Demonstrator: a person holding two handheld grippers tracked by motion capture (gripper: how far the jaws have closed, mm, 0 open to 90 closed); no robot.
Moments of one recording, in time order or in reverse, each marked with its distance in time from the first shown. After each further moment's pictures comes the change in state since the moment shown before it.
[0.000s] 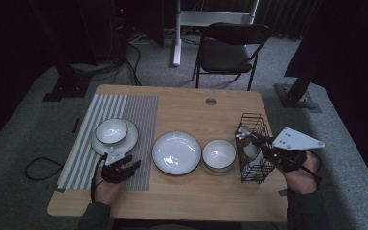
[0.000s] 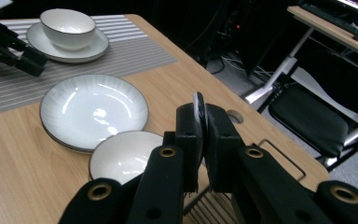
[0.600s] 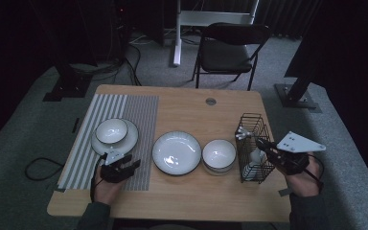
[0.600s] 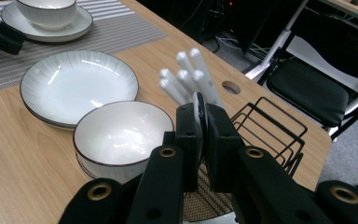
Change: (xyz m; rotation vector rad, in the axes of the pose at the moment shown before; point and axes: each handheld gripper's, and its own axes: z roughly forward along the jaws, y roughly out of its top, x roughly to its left) left arm 0.000 0.001 -0.002 -0.006 0.003 0.003; right arm -0.010 -0.035 0.004 0.057 -0.029 0.082
